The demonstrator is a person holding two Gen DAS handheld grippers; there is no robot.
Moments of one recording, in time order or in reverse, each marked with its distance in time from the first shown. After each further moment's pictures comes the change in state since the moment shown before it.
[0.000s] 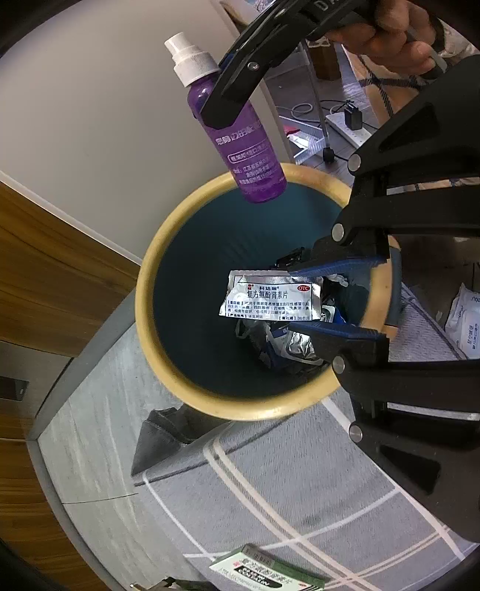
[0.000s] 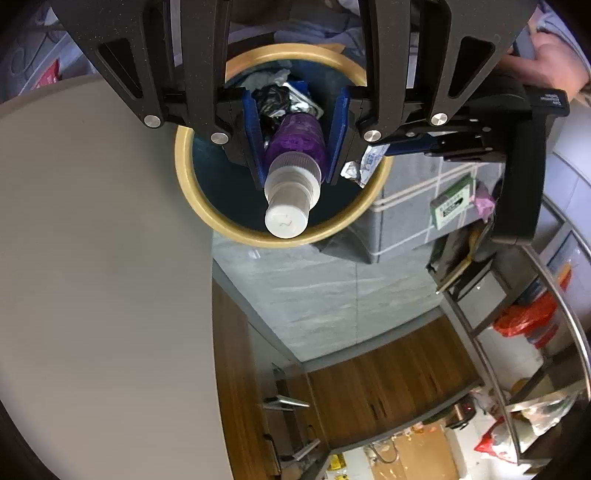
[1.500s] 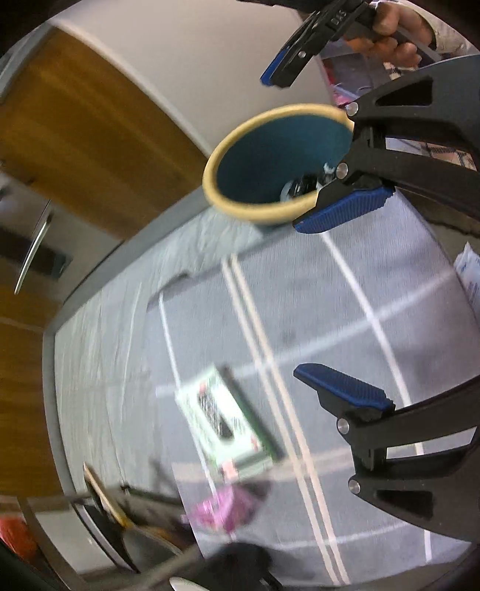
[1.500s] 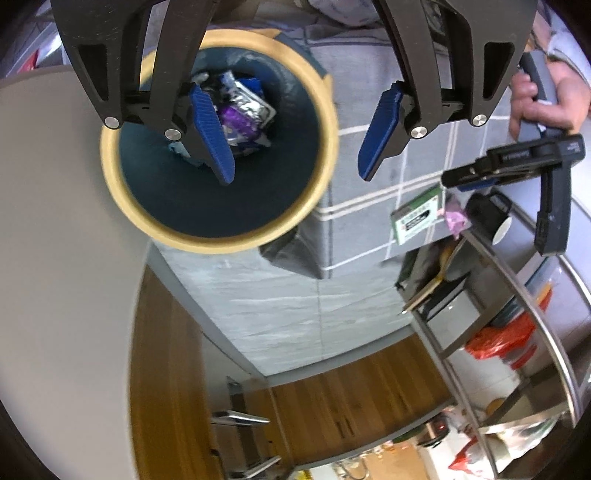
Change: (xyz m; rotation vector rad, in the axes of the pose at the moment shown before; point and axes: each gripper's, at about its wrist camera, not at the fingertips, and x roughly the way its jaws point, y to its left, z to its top) left arm -0.110 0.148 -0.052 -0.277 -0.186 0.163; right arm 0.028 0.072 0.009 -0.073 0.050 0.122
